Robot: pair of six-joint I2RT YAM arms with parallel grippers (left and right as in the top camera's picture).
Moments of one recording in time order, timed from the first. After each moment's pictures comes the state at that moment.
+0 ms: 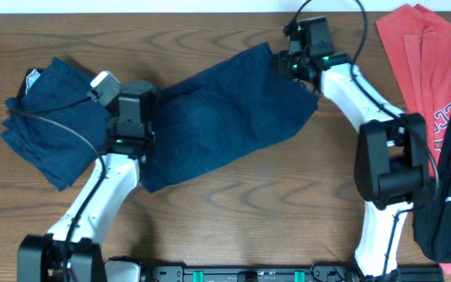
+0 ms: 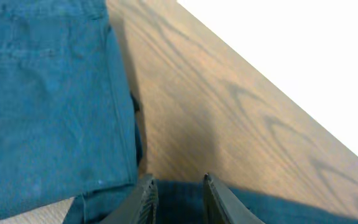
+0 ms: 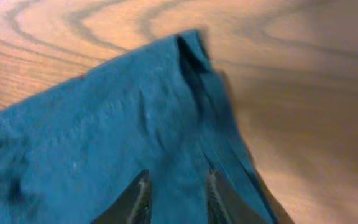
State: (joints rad) left arm -0.14 1.42 0.81 0.00 -0.44 -0.76; right arm 0.22 2.14 1.64 -0.41 -0.21 0.20
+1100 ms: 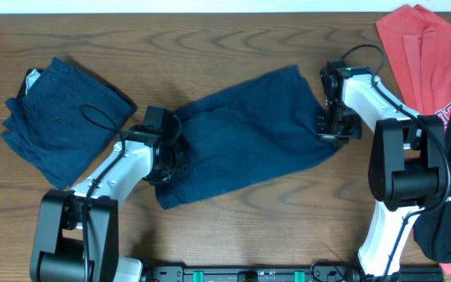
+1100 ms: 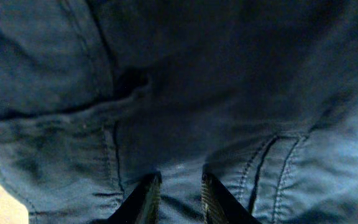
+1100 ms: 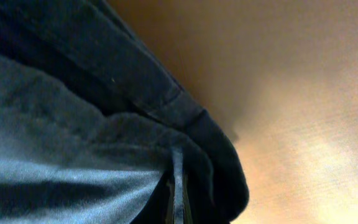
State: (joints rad) left arm -0.19 1.62 0.83 -0.65 0.16 -0.69; right arm 0.11 2.12 1.46 -1.11 0.14 0.31
